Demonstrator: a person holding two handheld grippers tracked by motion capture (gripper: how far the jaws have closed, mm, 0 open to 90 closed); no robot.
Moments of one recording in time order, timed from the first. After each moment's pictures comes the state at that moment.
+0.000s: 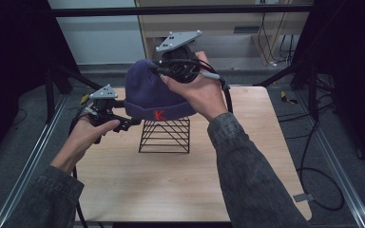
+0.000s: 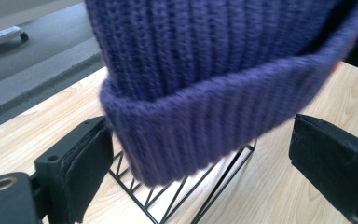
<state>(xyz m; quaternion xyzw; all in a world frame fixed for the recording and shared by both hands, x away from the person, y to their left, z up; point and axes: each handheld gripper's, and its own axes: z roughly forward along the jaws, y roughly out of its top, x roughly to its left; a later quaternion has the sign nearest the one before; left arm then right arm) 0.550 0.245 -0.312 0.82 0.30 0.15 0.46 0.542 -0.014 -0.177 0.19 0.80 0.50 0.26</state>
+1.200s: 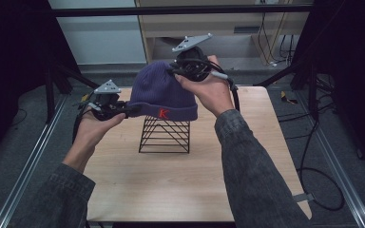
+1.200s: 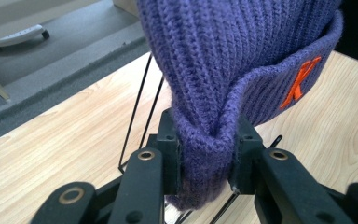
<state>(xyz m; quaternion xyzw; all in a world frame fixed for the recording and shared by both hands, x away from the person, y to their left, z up) 0.556 0.233 -0.304 0.83 0.31 0.18 0.43 0.580 -0.041 -0.207 0.25 0.81 0.47 0.25</state>
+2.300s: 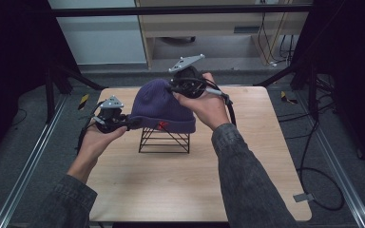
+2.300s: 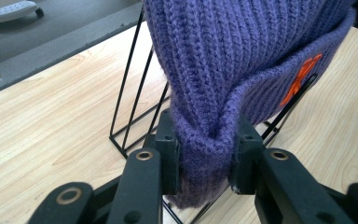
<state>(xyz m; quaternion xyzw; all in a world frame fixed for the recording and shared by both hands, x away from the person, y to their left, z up) 0.552 0.244 -0.354 0.83 0.33 0.17 0.42 0.572 -0.031 -0.250 0.25 0.83 0.44 0.23</state>
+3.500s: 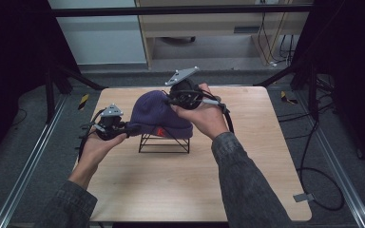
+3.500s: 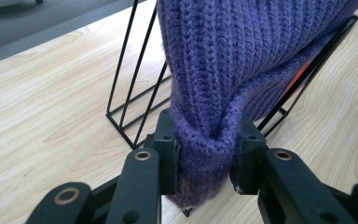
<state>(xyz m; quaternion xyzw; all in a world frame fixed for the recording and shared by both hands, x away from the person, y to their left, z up) 0.549 0.250 -0.382 0.83 0.34 0.16 0.41 0.559 -0.024 -0.273 0.23 0.85 0.42 0.21</state>
